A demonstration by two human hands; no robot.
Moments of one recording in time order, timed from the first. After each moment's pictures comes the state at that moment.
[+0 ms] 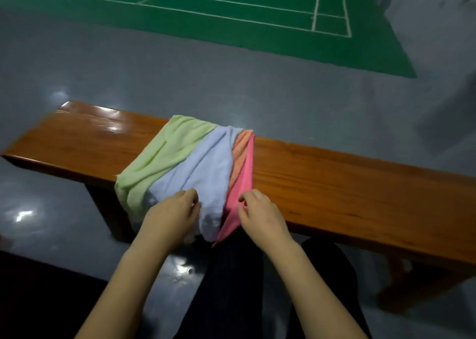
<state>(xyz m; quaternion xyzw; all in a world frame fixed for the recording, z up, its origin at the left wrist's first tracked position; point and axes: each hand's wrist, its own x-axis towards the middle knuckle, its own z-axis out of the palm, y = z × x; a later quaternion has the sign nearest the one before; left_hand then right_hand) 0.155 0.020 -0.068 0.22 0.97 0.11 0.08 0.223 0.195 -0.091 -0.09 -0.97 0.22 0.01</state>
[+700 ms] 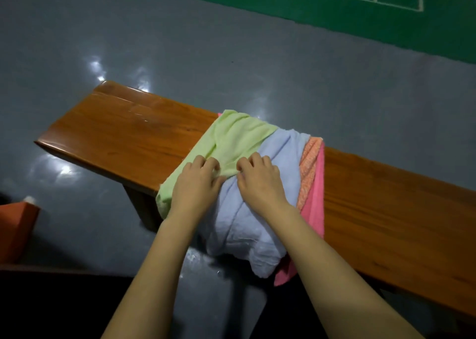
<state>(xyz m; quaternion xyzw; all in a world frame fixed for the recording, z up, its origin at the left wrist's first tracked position) 0.013 -0.014 -0.117 0.15 0.97 0.19 0.00 0.038 0.129 -0.125 -0.01 -0.99 0.12 0.03</state>
